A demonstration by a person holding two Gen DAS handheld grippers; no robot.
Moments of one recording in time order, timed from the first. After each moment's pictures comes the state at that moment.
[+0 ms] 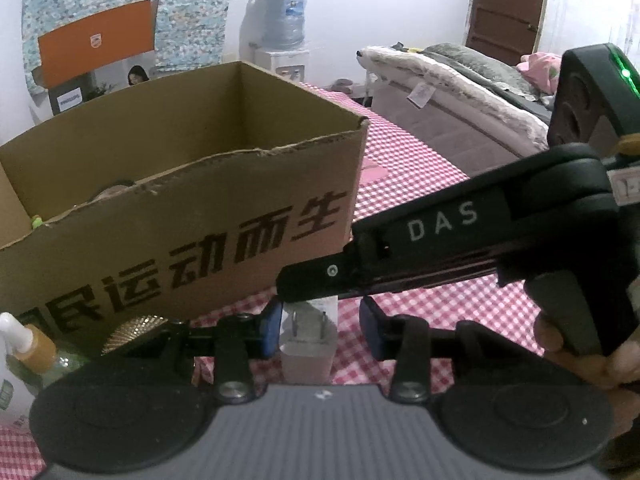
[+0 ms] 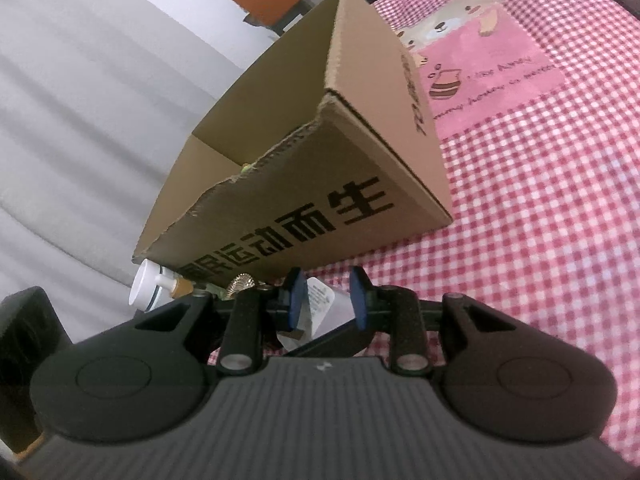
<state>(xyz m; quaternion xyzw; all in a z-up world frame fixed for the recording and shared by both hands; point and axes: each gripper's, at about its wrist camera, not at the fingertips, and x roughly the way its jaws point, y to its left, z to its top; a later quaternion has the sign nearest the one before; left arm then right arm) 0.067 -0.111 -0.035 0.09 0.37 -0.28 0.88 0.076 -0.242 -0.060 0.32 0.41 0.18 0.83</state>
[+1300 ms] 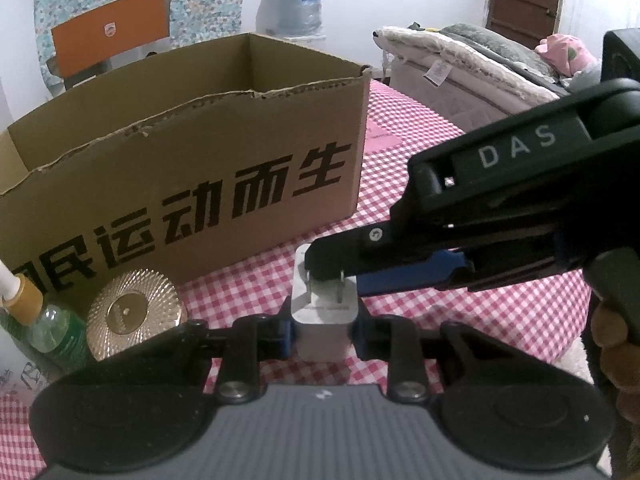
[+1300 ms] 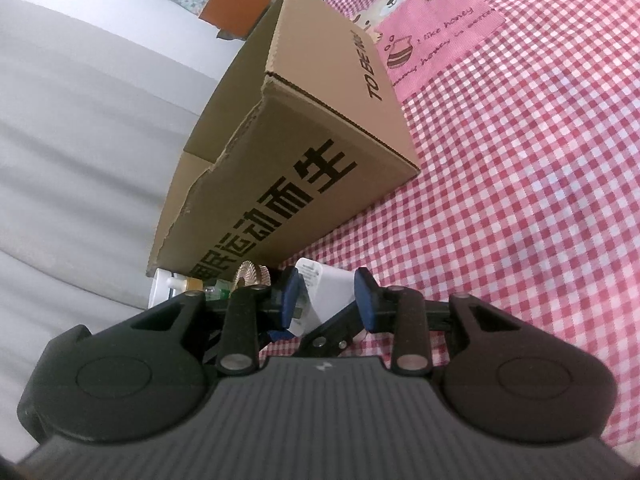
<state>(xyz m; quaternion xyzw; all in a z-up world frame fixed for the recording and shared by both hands) 0.053 -0.120 -0.053 0.11 0.39 -0.24 0.88 0.050 -0.254 -0.075 0.40 0.42 0.16 0.80</state>
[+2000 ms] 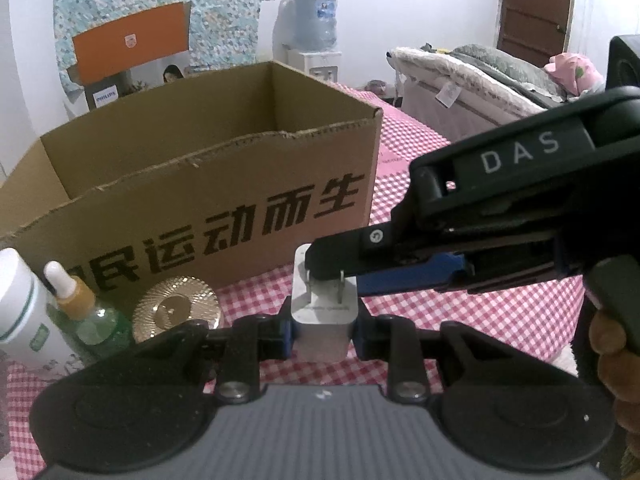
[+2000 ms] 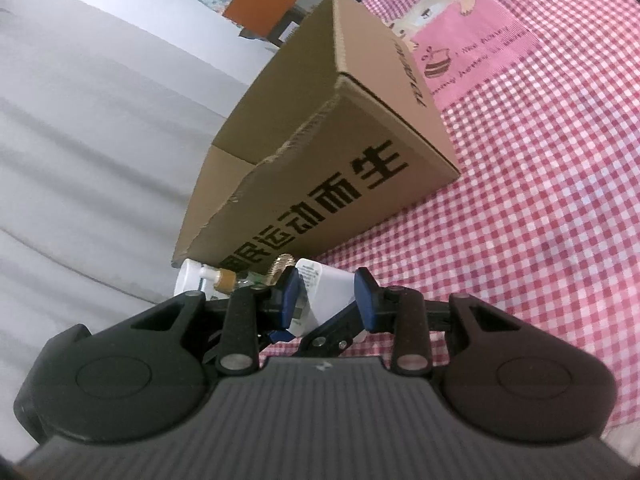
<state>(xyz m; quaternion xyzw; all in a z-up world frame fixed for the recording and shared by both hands) 0.028 -0.107 -0.026 0.10 0.37 -0.22 0.90 0.050 -0.227 -0.047 0.38 0.41 0.18 0.81</state>
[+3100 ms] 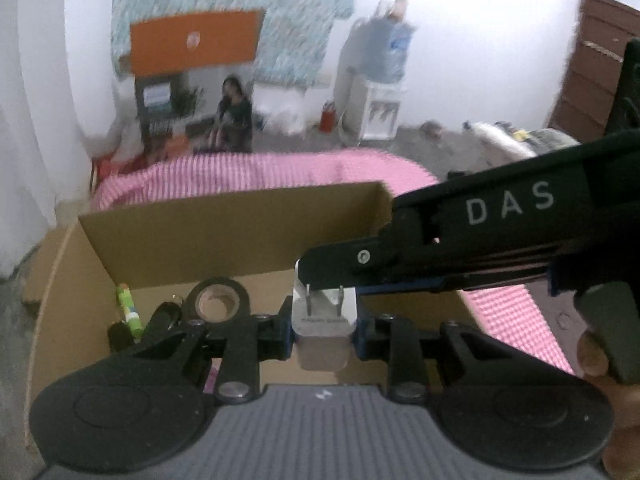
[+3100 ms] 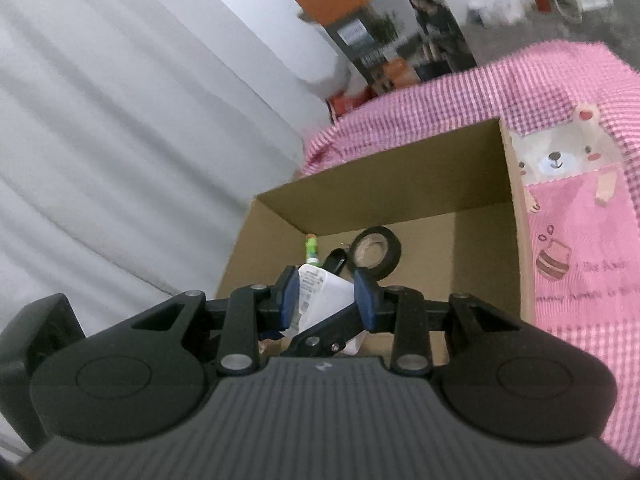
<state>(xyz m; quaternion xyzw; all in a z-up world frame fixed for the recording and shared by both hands) 0.174 -0.085 0.059 0.01 0.39 -0.15 0.91 0.231 -0.193 0.062 0.25 0.44 0.23 0.83</state>
